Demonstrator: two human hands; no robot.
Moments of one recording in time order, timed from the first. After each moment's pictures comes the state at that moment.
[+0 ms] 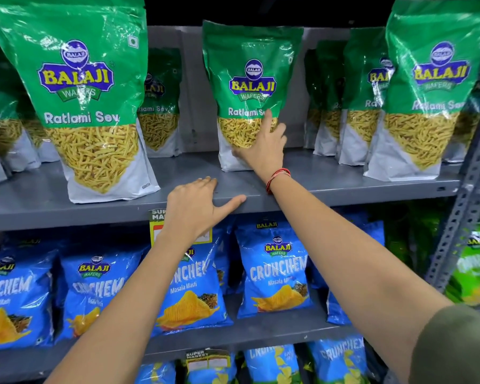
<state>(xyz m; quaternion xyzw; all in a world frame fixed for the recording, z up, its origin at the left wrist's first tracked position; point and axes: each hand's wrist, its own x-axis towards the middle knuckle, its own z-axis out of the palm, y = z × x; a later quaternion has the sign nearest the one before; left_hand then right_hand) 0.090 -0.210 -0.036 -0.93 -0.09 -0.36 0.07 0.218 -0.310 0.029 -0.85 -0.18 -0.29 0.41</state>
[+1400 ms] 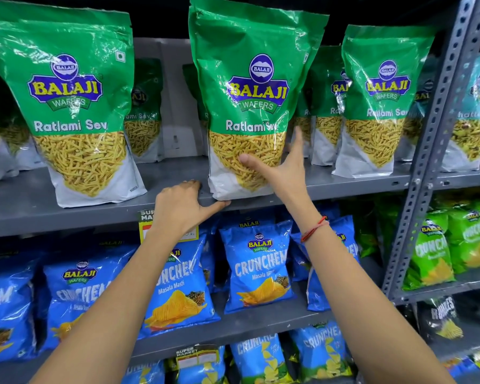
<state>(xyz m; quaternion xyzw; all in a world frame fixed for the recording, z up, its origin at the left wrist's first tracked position) 0.091 -0.205 -0.036 -0.92 -0.06 -0.37 0.07 0.143 -0.401 0.001 -0.71 -0.22 -0.22 0.63</state>
